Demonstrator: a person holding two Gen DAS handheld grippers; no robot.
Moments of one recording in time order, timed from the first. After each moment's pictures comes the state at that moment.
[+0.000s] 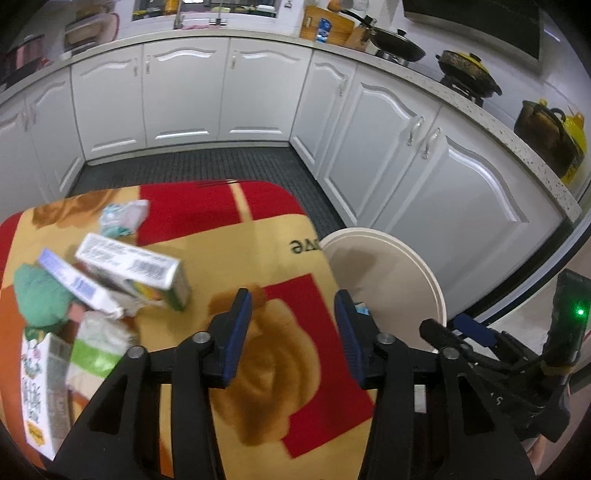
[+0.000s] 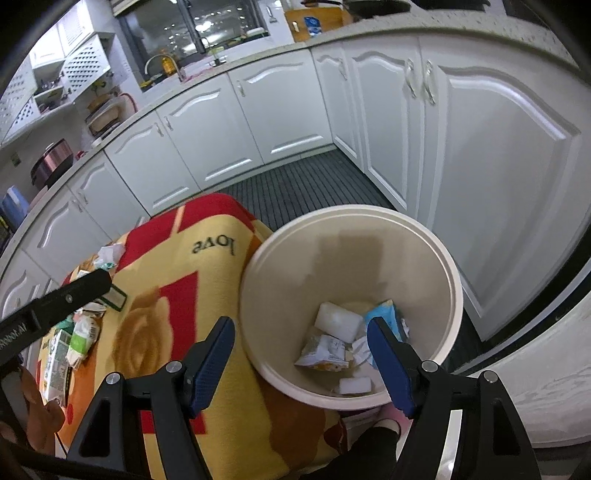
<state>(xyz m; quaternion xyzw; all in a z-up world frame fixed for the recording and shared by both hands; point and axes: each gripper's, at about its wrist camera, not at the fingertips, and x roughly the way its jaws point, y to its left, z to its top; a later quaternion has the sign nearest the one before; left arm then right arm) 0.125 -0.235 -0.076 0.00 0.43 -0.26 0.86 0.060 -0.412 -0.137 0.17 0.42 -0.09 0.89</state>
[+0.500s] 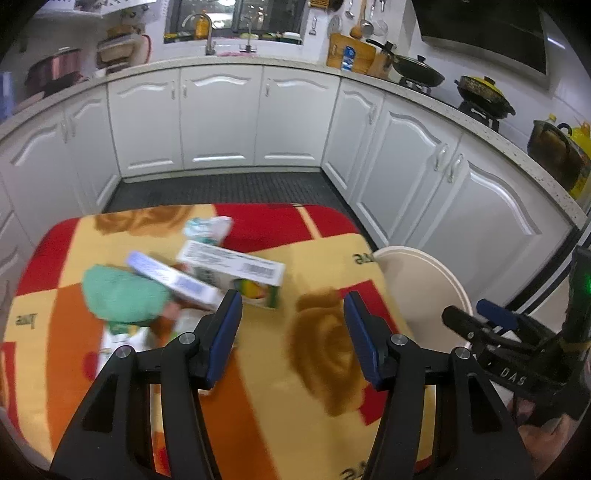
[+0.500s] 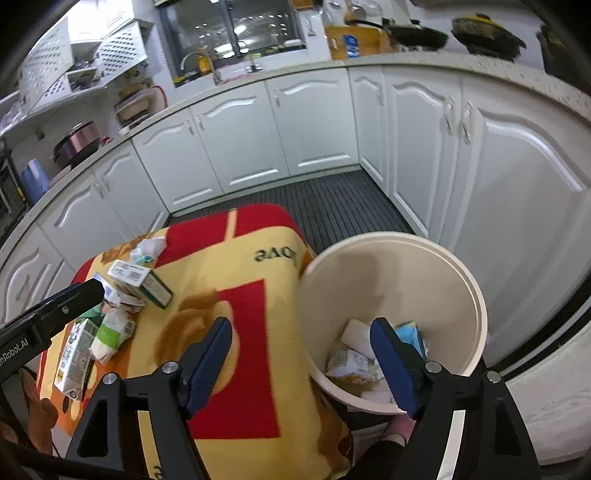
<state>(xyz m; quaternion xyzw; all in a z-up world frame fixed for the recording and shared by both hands) 0.106 -0.155 -0.053 0.01 0.38 -0.21 0.90 0.069 -0.353 -0.110 0.12 0.39 -0.06 0.91</state>
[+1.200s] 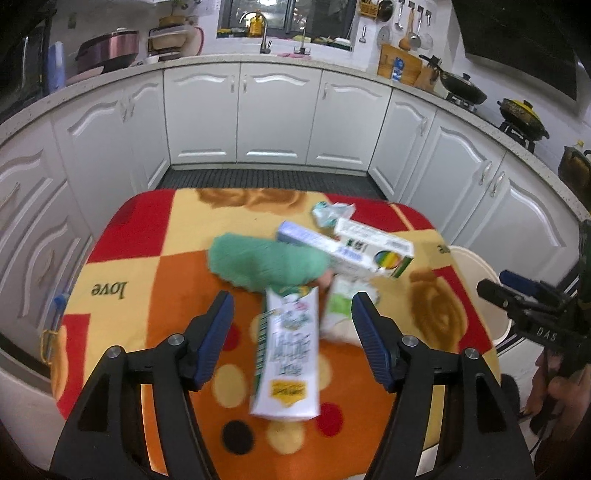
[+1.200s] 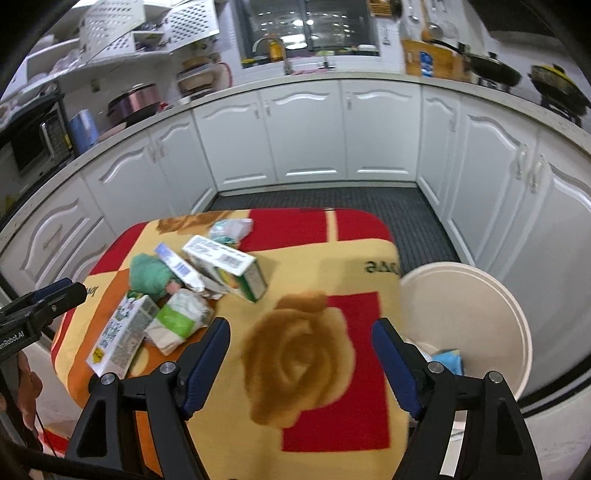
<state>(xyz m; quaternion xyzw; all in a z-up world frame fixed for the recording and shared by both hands) 0.099 -0.012 -0.060 -0.01 0.39 -0.15 0.91 0.096 -0.260 -0.100 0.05 0.40 0.03 0.92</state>
